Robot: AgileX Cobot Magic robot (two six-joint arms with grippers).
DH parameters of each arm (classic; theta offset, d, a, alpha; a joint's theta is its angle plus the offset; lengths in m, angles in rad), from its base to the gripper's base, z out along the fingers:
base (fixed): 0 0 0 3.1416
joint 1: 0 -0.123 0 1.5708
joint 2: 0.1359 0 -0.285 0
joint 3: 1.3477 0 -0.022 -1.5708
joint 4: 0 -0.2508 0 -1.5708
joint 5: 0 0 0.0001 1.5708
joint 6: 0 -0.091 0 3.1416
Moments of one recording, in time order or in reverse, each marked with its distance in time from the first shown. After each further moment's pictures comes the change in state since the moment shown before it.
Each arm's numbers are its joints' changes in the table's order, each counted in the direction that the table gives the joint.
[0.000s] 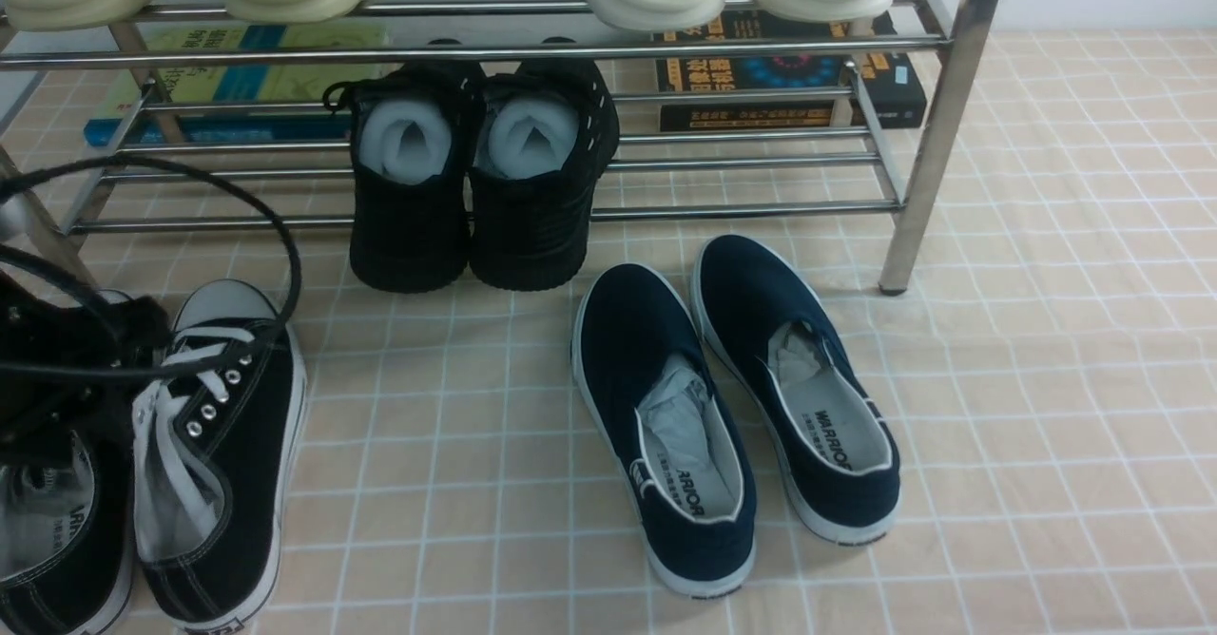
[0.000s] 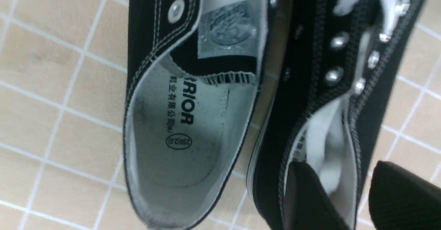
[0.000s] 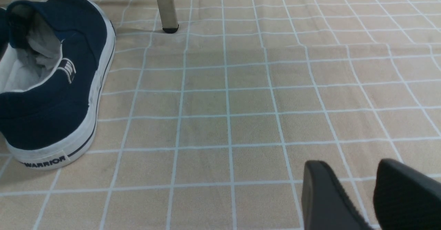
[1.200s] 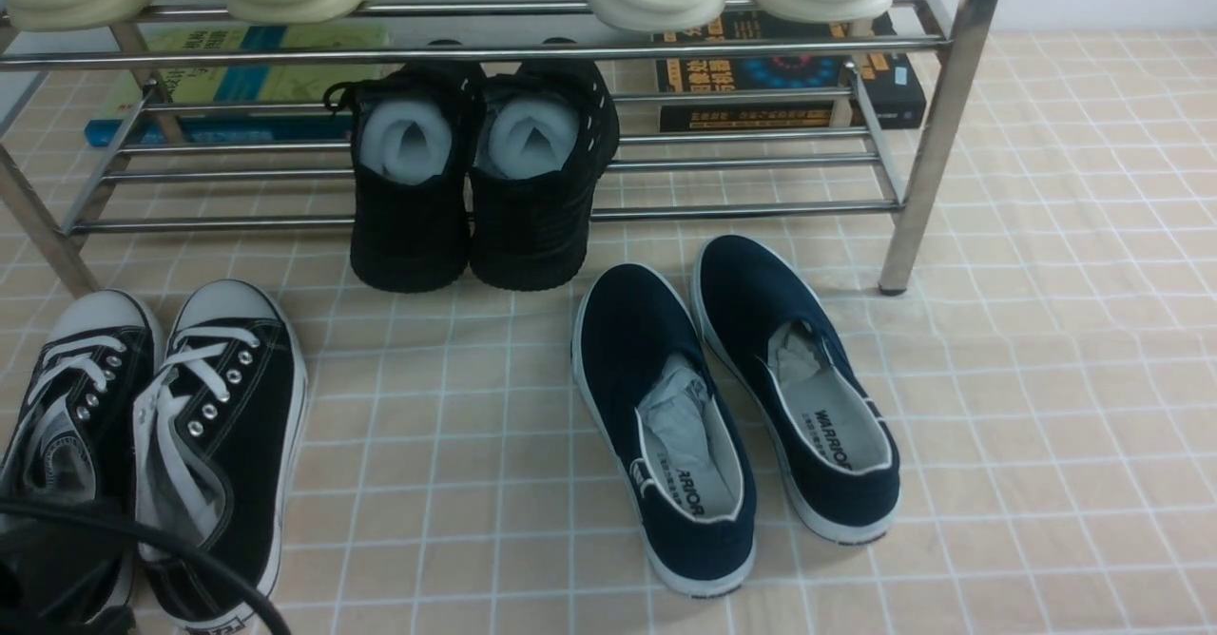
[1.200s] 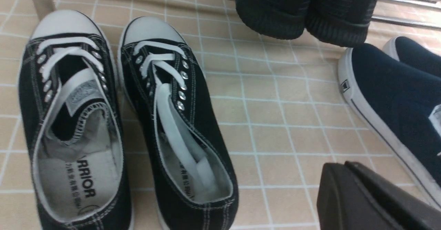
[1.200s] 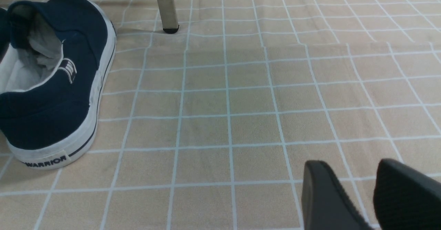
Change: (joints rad) right arm 0.000 0.000 0.000 0.000 0.000 0.000; left arm 0.000 -0.933 0.611 0.408 0.374 -0.545
